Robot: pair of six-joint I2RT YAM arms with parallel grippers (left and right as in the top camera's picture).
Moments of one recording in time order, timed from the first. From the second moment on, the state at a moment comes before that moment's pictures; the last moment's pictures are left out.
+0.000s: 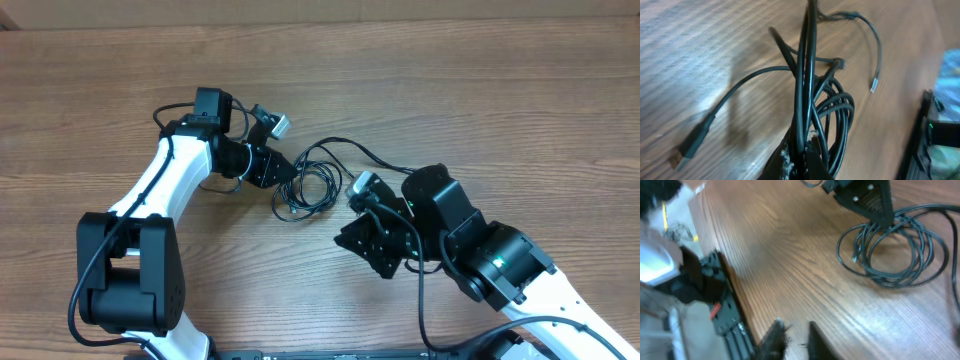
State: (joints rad) left arm -0.10 1.82 1.22 -0.76 0.81 0.36; right arm 0.68 1.09 0.96 -0.67 -0.49 0.03
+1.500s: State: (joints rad) left arm -0.10 1.82 1.22 -1.05 1.09 0.90; right arm 0.51 1.27 0.96 -0.60 -0.20 0.61
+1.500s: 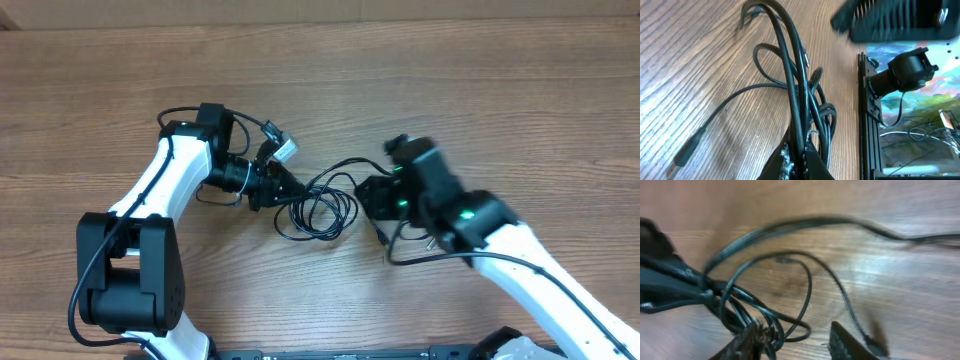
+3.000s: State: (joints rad) left arm -0.08 1.82 1.22 -1.07 1.24 1.05; right arm 0.44 1.51 0.96 -0.62 -0.65 0.75
